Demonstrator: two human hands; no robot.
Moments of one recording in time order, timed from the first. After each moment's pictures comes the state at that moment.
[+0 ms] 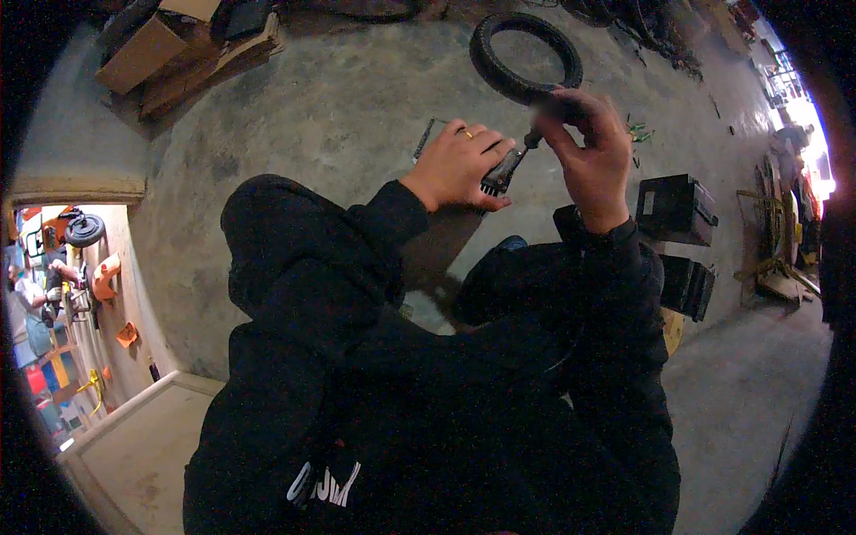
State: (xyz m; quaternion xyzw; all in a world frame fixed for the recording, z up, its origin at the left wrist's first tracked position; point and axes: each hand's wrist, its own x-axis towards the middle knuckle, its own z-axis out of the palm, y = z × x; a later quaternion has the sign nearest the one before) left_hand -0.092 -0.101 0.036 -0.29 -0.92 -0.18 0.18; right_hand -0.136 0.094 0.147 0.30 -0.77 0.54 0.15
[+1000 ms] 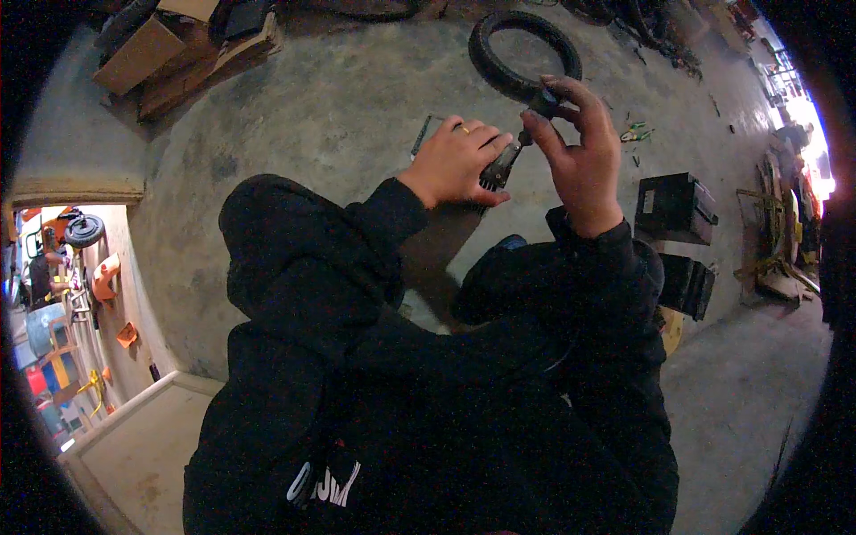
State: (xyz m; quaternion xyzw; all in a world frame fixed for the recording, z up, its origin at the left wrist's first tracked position) left_hand -0.096 -0.102 0.037 -0.28 -0.93 -0.20 0.16; right_hand -0.128 0.081 0.152 0.32 -0.79 0.48 0.21
